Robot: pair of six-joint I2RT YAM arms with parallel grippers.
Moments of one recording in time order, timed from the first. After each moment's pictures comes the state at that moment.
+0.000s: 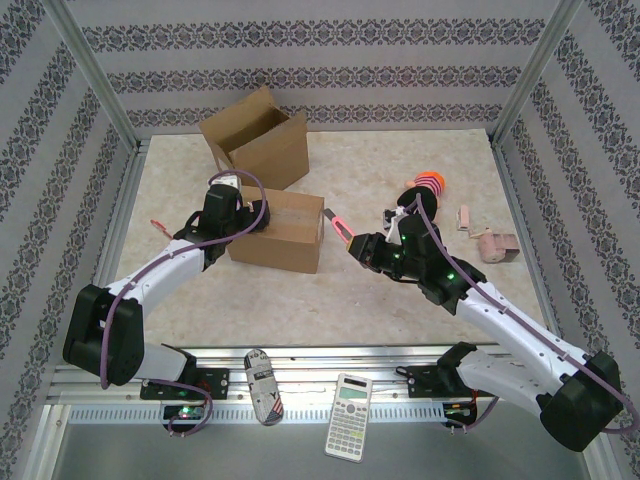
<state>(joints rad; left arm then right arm) -0.31 1.40 0.86 -0.12 -0.15 -0.38 0.59 0.98 0.72 -0.26 -0.31 1.03</state>
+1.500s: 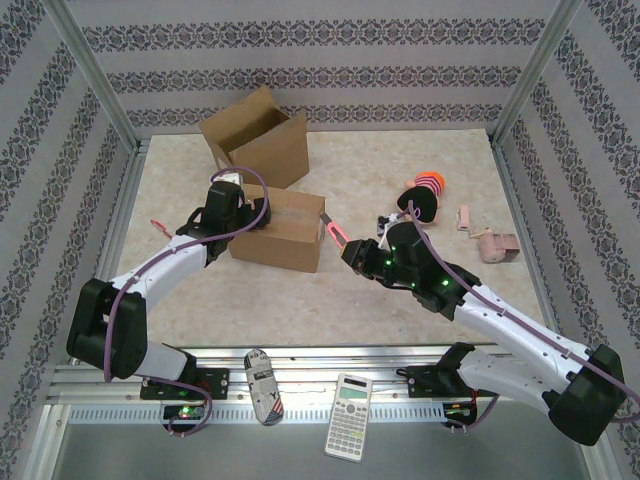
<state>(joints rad) -0.31 1.44 0.89 -0.13 -0.16 -0.37 0.72 0.97 0.72 -0.27 -0.19 1.11</state>
